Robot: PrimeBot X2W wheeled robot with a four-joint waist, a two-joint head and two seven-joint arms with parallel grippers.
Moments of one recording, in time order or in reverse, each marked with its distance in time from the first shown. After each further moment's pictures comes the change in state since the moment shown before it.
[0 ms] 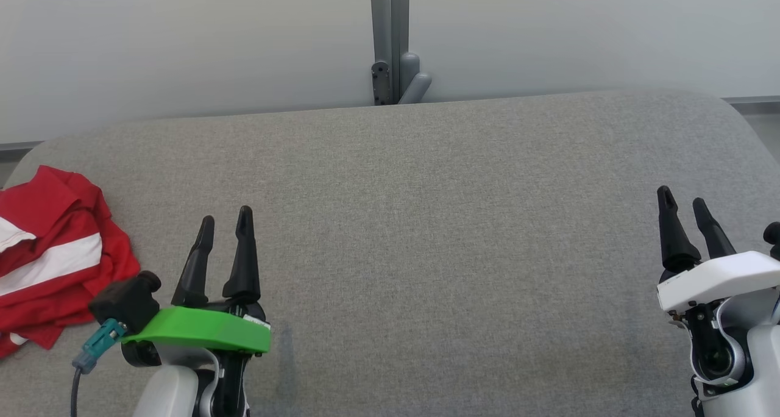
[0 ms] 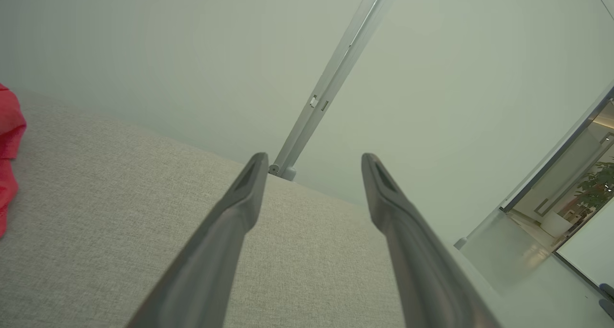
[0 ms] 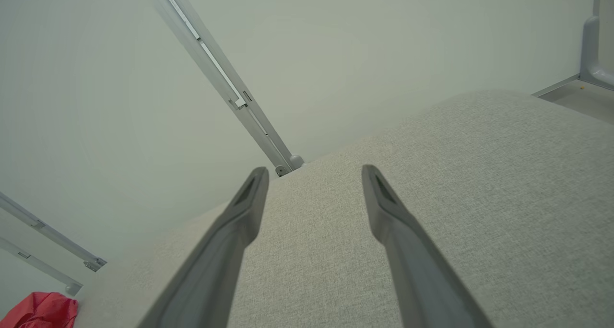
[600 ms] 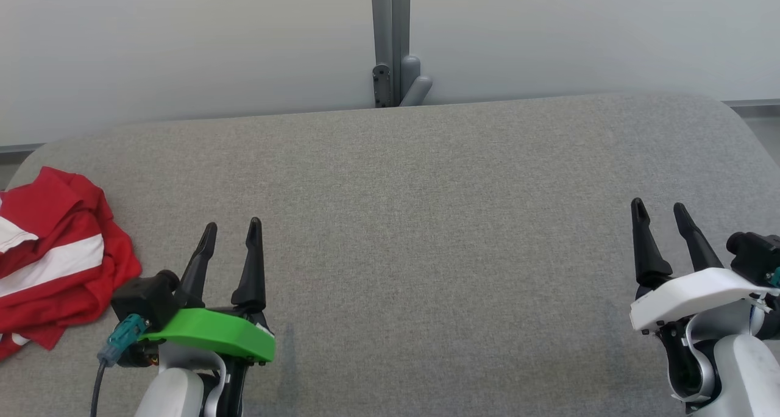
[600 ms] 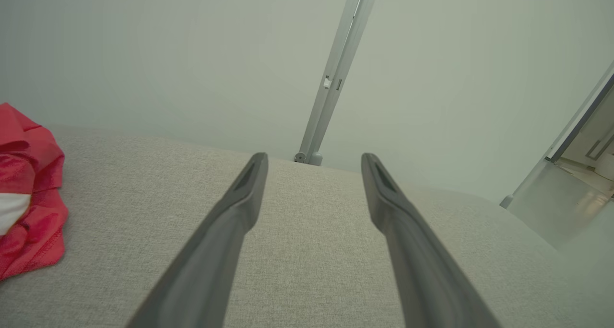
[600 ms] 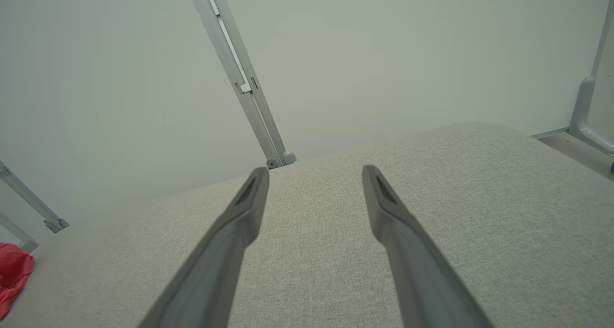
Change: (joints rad) left arm 0.001 0.011 -0.003 0.024 0.182 0.020 0.036; right arm 0.024 0.001 0.072 0.009 -0.177 0.000 -0.089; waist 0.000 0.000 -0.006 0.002
